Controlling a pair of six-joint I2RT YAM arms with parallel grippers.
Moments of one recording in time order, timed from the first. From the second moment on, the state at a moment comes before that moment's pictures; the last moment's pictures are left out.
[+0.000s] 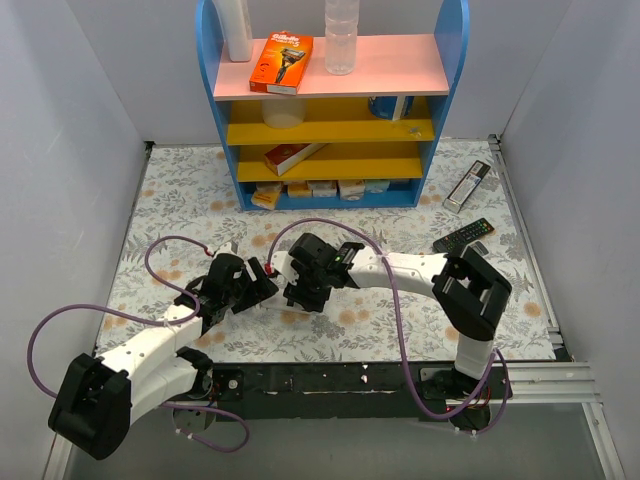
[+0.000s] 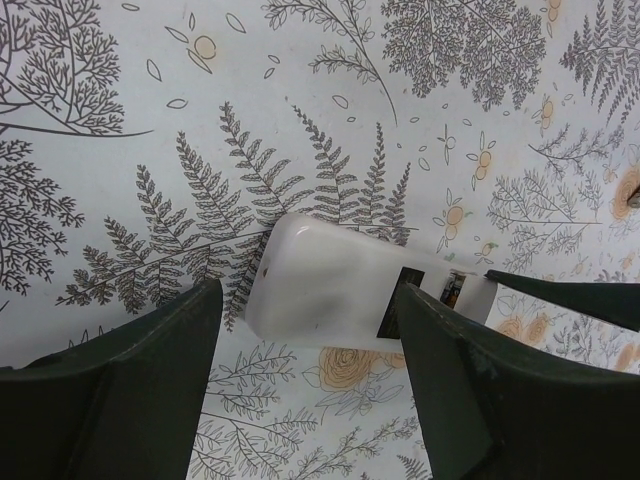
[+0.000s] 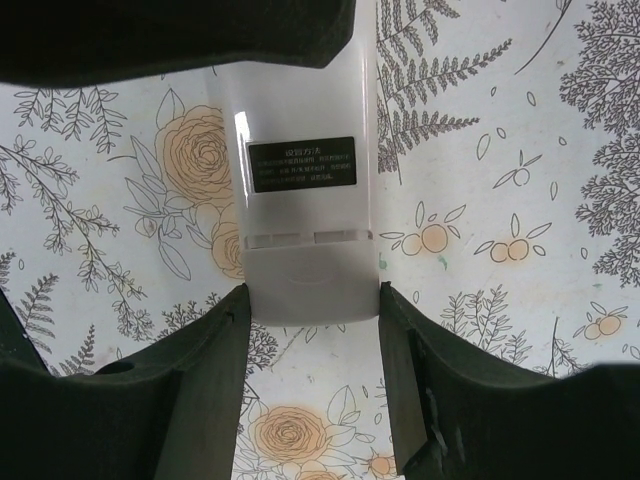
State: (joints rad) left arm -0.47 0.96 0.37 -0.20 -0.02 -0.85; right arm 1.07 1.81 1.22 -0.46 -0.18 -0.26
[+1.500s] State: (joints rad) left arm -0.47 0.99 0.33 -0.16 0.03 -0.87; right arm 1.08 1.84 1.26 -0.53 -0.12 -0.29
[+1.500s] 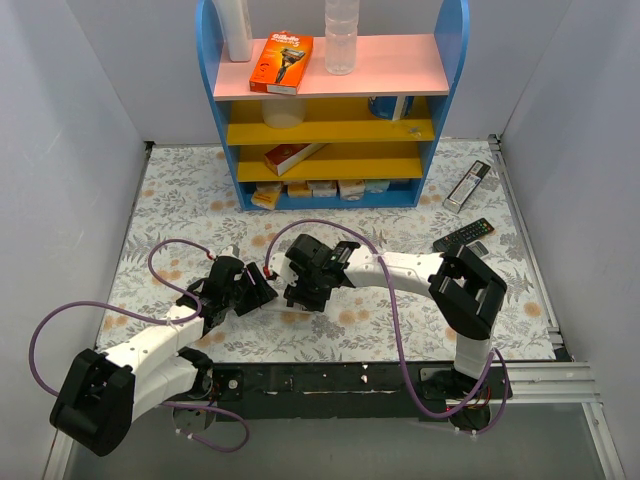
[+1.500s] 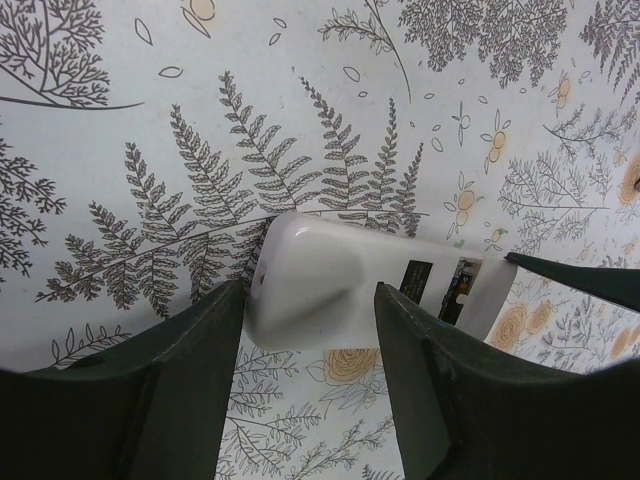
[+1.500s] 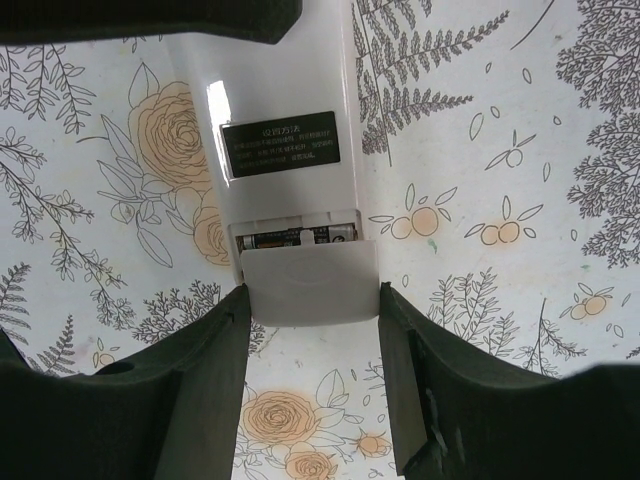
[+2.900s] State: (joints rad) left arm -0.47 0.99 0.33 -0.14 0.06 -0.87; right arm 1.08 1.87 1.27 -0.53 -0.13 -0.28
